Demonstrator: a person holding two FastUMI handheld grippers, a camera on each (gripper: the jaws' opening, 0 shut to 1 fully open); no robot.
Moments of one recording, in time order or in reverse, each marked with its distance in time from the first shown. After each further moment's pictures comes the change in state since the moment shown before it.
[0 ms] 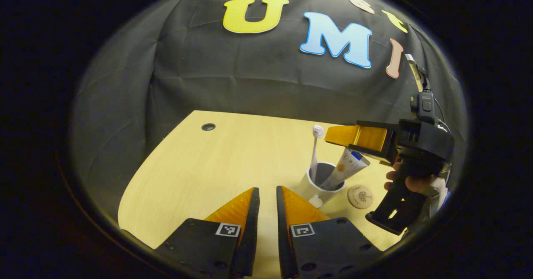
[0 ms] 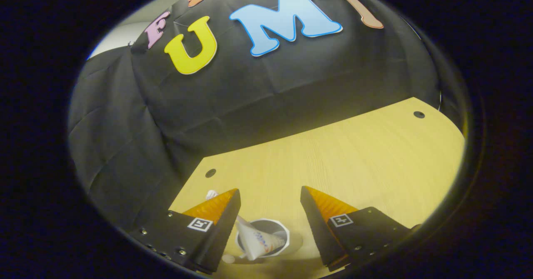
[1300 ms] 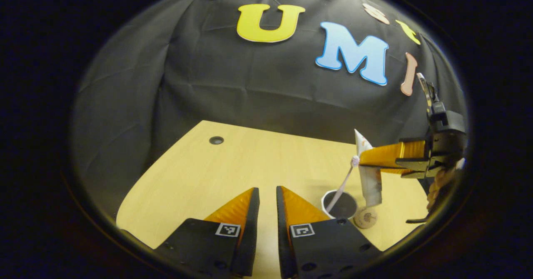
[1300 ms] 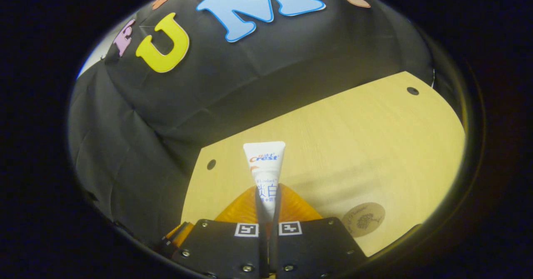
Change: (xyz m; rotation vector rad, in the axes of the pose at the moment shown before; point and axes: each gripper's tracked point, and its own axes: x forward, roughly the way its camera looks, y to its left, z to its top) left arm 0.020 0.040 0.039 -0.063 -0.074 0.069; right arm -0.001 0.001 0.011 0.148 0.234 -0.030
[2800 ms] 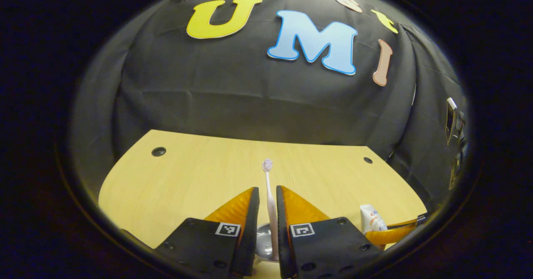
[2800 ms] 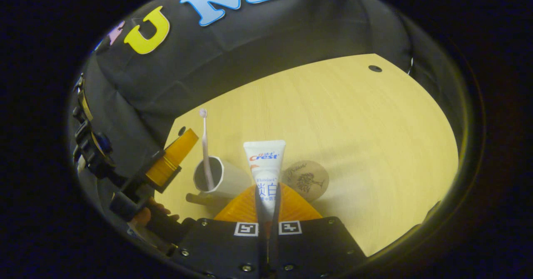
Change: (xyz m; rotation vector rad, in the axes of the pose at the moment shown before) left arm 0.091 -0.149 0.011 0.072 -0.007 -0.210; right arm -0.086 -0.093 -0.077 -0.011 0.175 -0.137
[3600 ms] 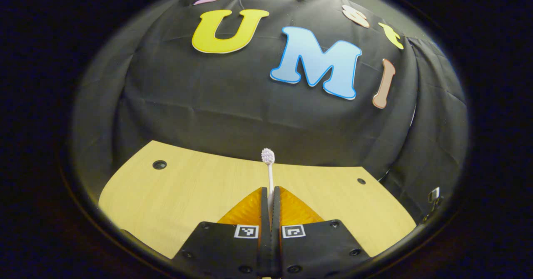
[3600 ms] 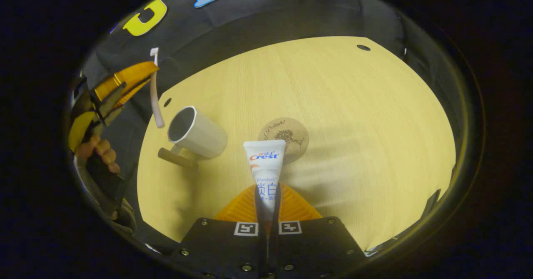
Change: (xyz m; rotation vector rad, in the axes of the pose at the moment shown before) left arm -0.010 -0.005 0.051 -0.033 -0.094 -0.008; right arm 0.006 -0.034 -0.094 0.000 0.141 -0.070
